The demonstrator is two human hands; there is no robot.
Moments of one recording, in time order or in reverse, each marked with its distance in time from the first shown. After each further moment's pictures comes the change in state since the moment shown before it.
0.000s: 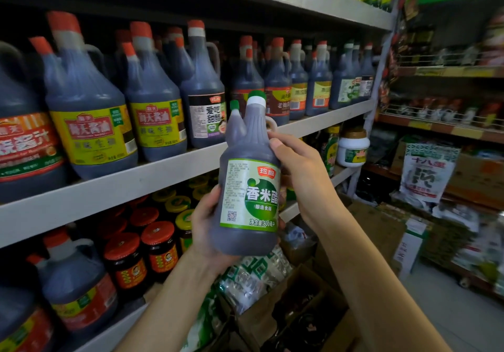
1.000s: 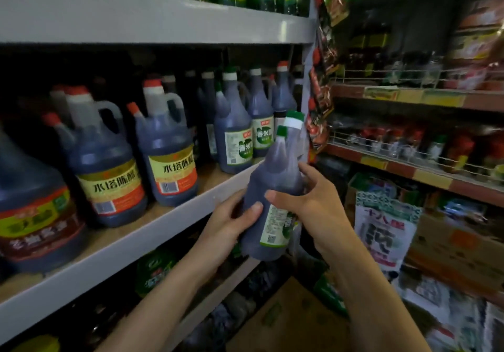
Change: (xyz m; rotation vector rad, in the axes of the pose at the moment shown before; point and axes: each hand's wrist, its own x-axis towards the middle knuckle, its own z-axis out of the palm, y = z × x) left_hand 0.468 -0.162 0.092 0.844 -0.048 0.069; right_hand 0.297 0.068 -0.398 -0.101 0.118 0.140
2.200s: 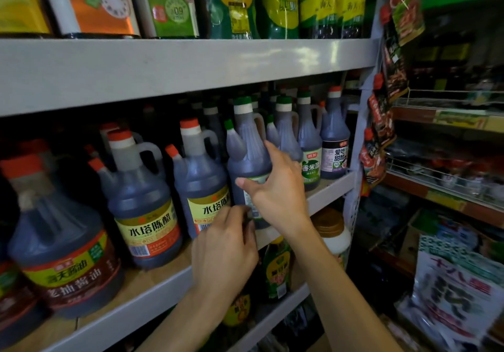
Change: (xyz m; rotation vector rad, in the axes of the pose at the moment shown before) left_hand 0.025 0.048 -0.034 1.344 0.650 0.129; right_hand 0.122 -0.018 0.111 -0.540 0.063 -0.349
